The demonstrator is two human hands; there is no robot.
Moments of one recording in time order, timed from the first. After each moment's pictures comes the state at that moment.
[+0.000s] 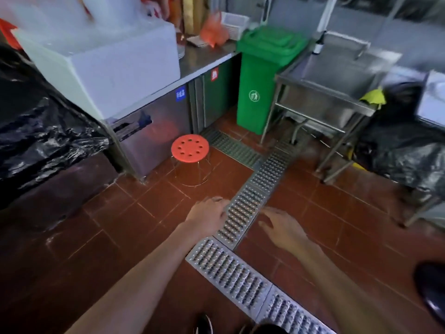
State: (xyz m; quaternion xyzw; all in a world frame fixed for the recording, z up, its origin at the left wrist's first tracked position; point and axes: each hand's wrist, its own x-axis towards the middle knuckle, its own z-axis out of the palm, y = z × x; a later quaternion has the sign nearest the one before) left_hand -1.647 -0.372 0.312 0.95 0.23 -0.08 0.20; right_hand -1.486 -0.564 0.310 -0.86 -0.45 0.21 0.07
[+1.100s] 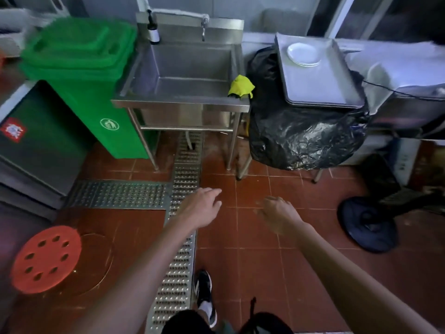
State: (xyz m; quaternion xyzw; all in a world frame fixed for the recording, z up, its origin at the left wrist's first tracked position) left_hand -1.012 -0.354 0.282 0.97 -0.03 -0.12 0.19; right_hand -0.978 -0.603 0.292 -0.96 -0.17 0.22 0.08
